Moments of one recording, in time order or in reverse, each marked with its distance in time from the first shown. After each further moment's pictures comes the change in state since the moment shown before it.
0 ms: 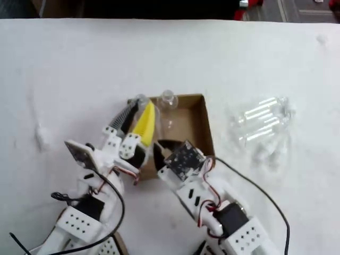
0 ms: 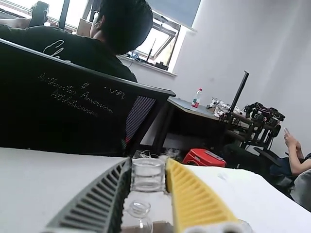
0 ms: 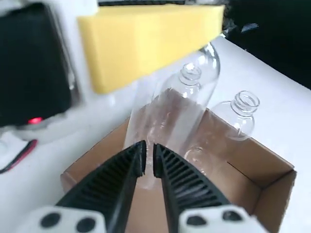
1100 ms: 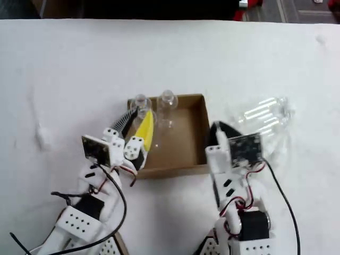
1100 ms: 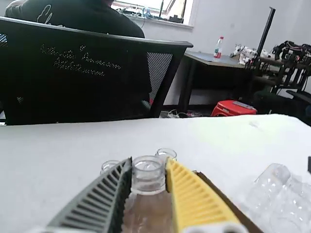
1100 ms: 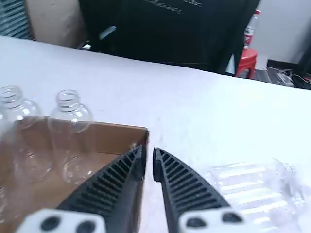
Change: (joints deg) left arm -1.2 0.0 0.0 11.2 -10.4; right arm 32.1 -15.3 -1.1 10.6 -7.0
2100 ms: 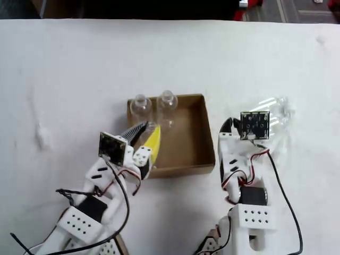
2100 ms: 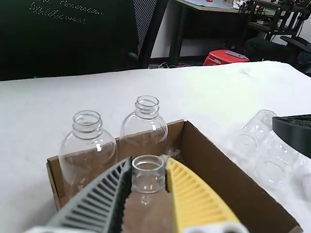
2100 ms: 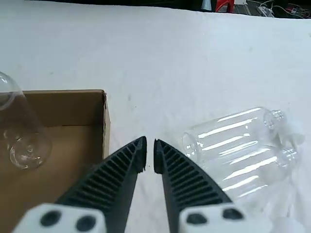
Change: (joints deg) left arm 4.1 -0.4 0.0 12.4 -0.9; right arm 7.1 29.6 2.2 -23.8 -1.2
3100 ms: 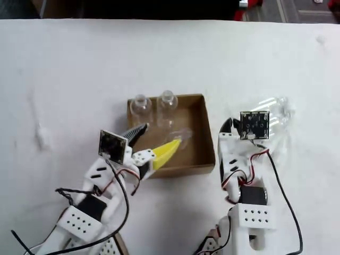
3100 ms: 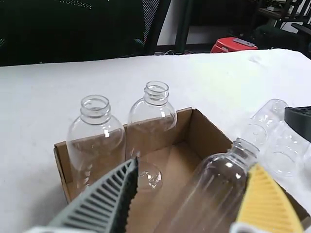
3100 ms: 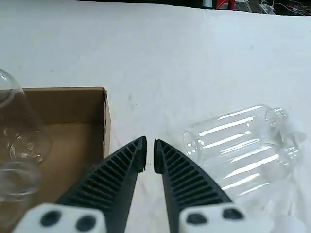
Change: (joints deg) left arm -1.2 0.9 0.0 2.1 0.0; right arm -0.1 0.5 0.0 -0.1 0.0
